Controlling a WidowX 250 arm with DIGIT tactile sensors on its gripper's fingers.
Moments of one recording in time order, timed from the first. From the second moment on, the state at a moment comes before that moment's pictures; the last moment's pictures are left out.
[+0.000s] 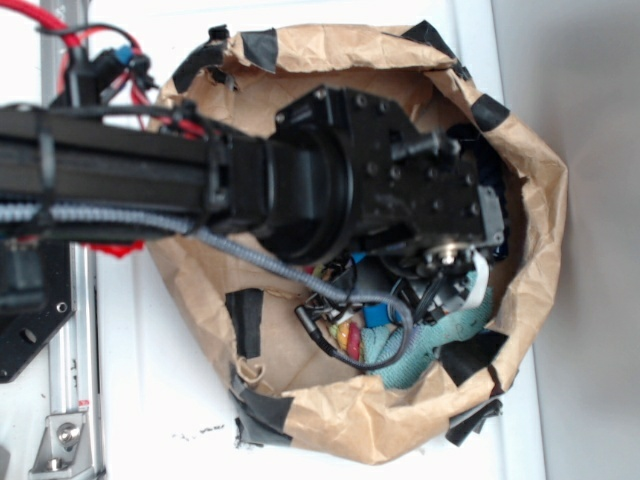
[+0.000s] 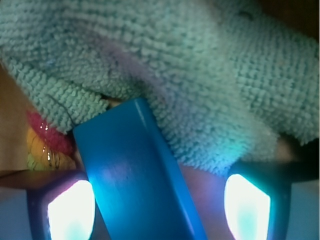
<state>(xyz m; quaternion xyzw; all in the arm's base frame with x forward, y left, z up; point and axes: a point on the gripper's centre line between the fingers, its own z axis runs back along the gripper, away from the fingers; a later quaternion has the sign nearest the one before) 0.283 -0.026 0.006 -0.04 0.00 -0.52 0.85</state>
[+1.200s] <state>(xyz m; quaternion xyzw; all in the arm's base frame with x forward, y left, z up) 0.266 -0.031 0.011 -0.05 -0.01 -0.54 0.84</state>
